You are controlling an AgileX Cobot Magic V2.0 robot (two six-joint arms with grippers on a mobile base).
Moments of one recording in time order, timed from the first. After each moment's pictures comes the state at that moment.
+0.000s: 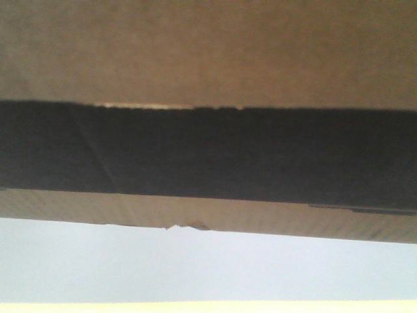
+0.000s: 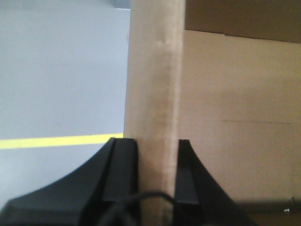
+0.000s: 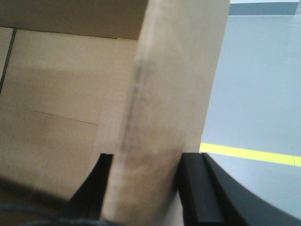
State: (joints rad) left arm -0.12 0.51 -1.13 -0.19 1.14 0.00; right arm 0.08 0.44 -1.04 0.28 1.10 -0.01
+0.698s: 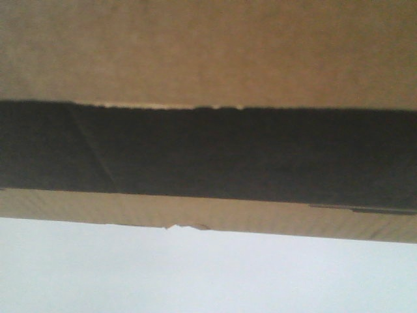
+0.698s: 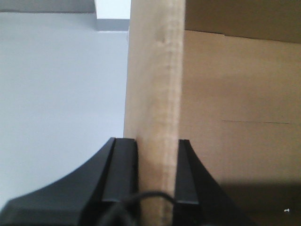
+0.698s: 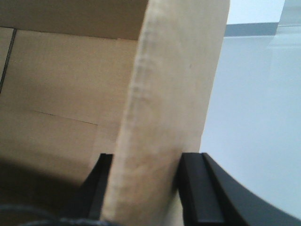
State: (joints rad) left arm -0.12 0.51 -1.13 -0.19 1.14 0.00; right arm 0.08 0.44 -1.04 0.28 1.10 -0.01
